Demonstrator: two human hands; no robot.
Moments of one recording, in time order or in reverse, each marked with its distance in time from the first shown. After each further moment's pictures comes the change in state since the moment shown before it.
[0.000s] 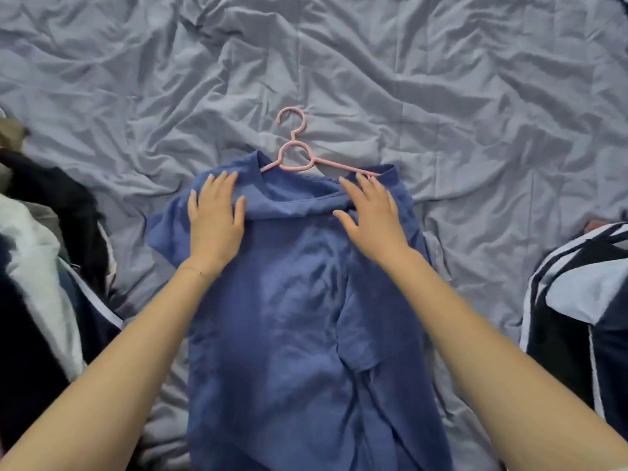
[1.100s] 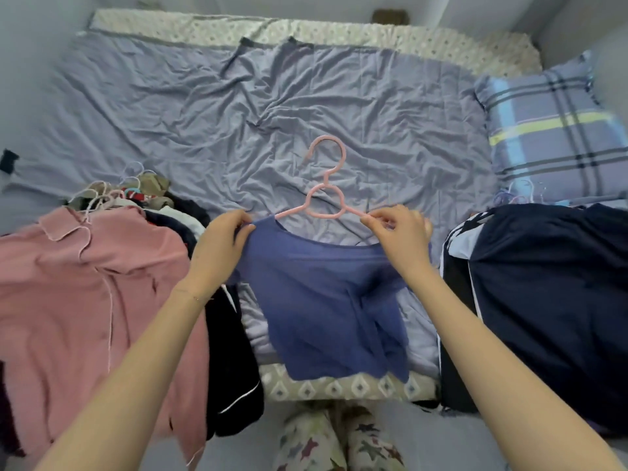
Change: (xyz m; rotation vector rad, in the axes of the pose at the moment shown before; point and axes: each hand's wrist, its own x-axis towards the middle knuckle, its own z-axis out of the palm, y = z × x) left_hand -0.175 0.037 -0.312 -0.221 -0.027 0.274; right_hand -0.245 -0.173 -0.210 0.267 0.381 0.189
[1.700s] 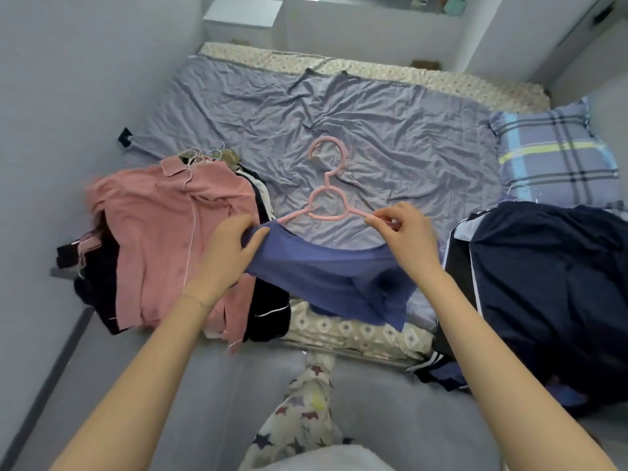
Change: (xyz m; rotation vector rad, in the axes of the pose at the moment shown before) left_hand -0.273 0.067 -0.111 0.024 0.151 -0.031; right_hand -0.237 -0.072 -0.086 0.162 -0.064 -0.295
